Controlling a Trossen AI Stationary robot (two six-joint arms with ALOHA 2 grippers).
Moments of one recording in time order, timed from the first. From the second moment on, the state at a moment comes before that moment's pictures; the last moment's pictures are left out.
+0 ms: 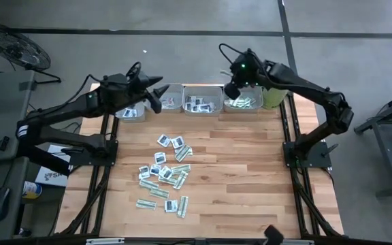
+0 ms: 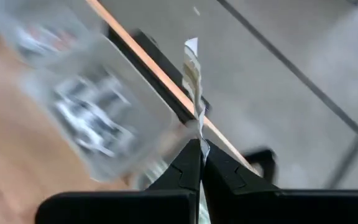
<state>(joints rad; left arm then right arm) 0.28 1.00 1.12 -0.28 -0.38 -0.07 -0.59 1.52 1.49 -0.80 0.22 0.02</state>
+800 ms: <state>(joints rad) 0.28 1.00 1.12 -0.51 -0.33 -0.19 -0.83 1.79 1.49 -1.00 -0.12 0.05</state>
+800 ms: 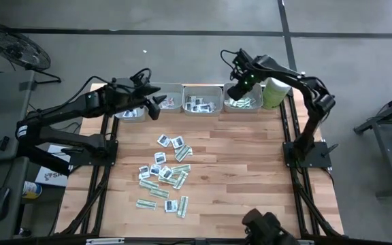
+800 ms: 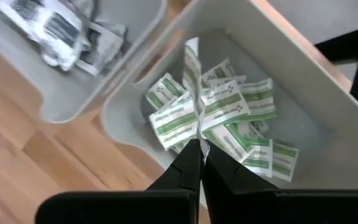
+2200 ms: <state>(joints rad) 0.28 1.00 0.63 -0.51 -0.16 -0.54 -0.84 1.67 1.49 -0.96 -0.08 -0.01</state>
